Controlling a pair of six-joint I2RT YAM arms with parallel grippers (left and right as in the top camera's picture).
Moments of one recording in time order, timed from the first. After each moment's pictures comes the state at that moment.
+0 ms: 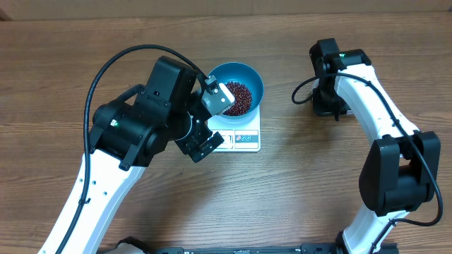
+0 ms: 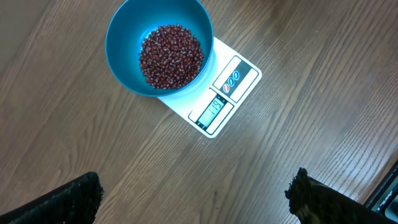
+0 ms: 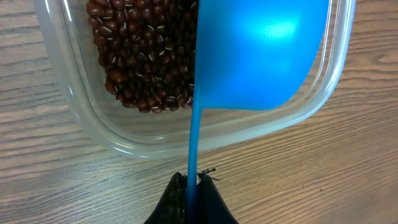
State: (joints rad) left arm -0.50 1.38 1.63 -1.28 0.09 0.43; right arm 0.15 1.93 1.56 -1.19 0.37 0.20
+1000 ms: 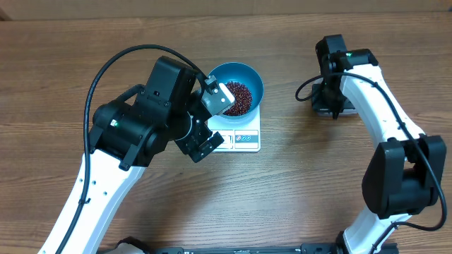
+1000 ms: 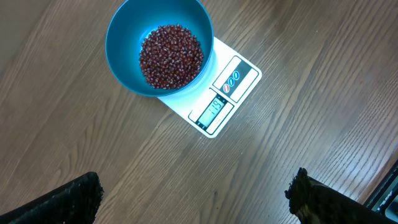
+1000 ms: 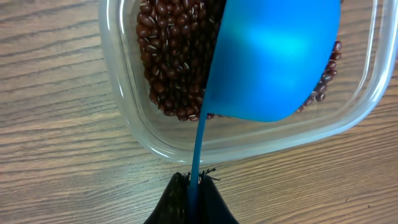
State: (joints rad) left arm -0.50 1.38 1.63 -1.28 0.09 0.43; right arm 0.12 1.91 1.56 -1.14 0.22 0.21
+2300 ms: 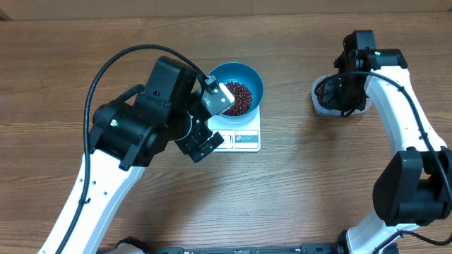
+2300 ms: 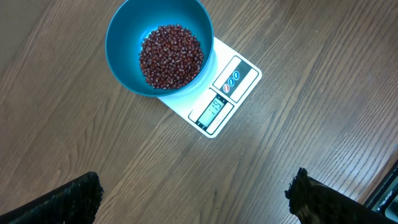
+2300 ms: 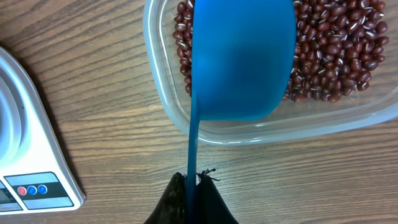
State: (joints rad) left arm -0.50 1.38 1.63 -1.28 0.09 0.43; right arm 0.01 1.84 1.56 -1.15 -0.08 0.20
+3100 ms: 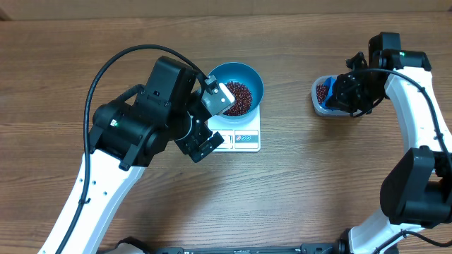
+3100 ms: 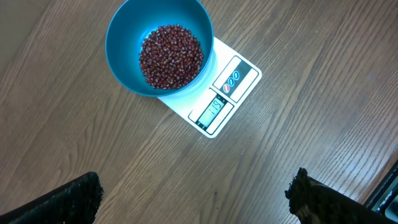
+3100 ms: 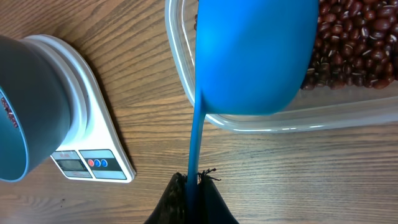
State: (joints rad) left arm -0.50 1.38 1.63 -1.28 0.09 0.43; right arm -0.12 1.84 1.56 -1.18 -0.35 0.17
